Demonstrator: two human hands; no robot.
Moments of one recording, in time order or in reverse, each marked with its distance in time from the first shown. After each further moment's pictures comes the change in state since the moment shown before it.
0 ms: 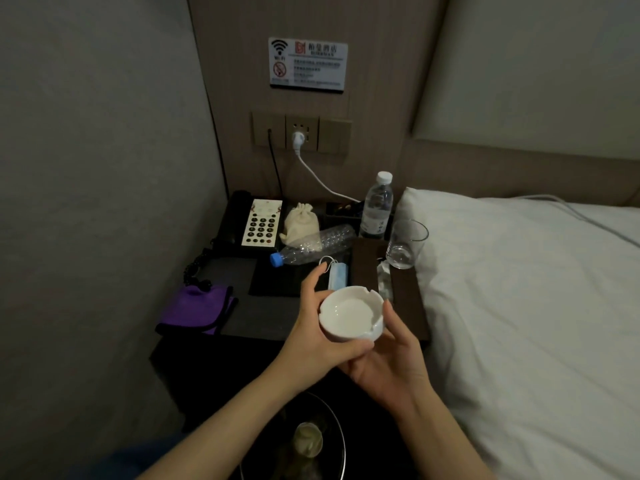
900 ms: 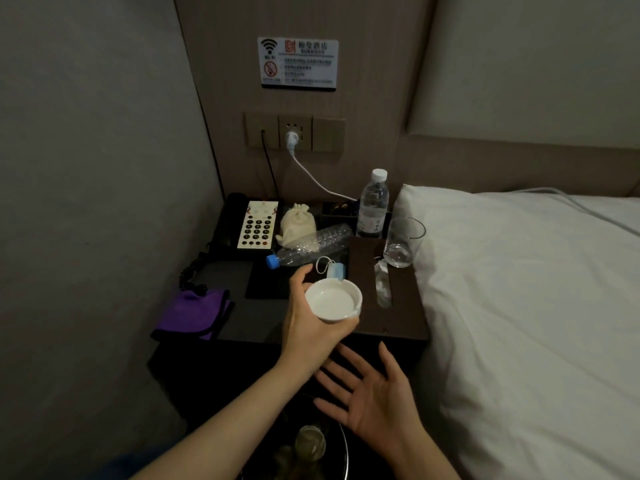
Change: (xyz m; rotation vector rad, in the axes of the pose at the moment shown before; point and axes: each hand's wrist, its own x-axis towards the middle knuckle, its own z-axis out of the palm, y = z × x) left_hand 0.031 -0.036 0.014 0.163 0.294 -0.042; right_hand -0.006 0.031 -0.048 -0.008 0.334 0.179
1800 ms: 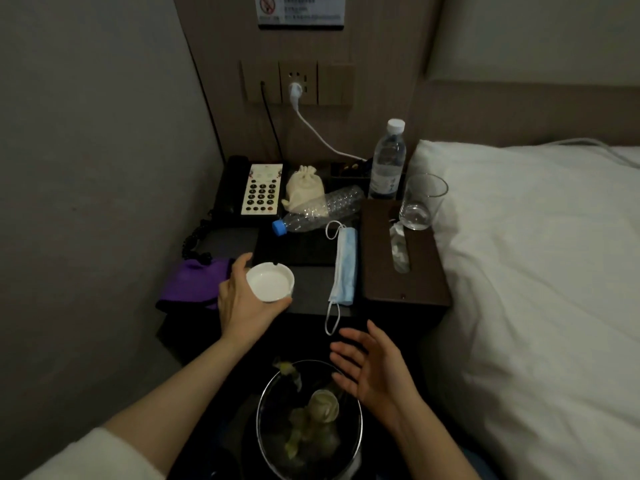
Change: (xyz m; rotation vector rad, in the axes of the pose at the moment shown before) left_hand 0.032 -0.104 -0.079 0.461 0.163 -0.136; right_hand 0.038 0.023 -0.012 -0.258 0.212 -0.065
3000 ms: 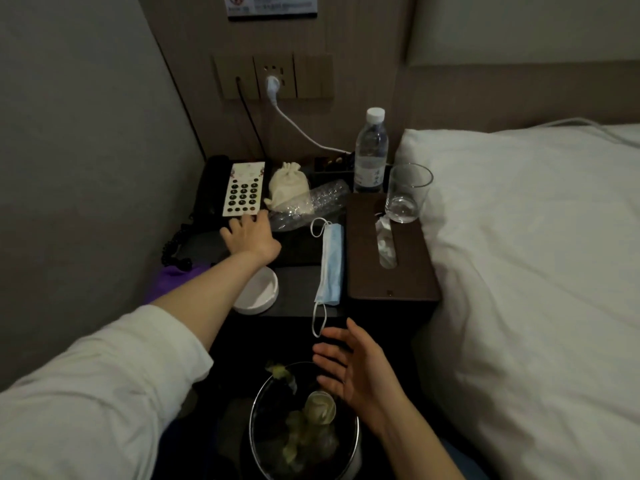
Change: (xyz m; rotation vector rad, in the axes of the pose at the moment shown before) left_hand 0.098 0.086 0.030 0.753 -0.190 0.043; right_hand 0.007 0.001 -0.001 -0.035 -0.068 0.001
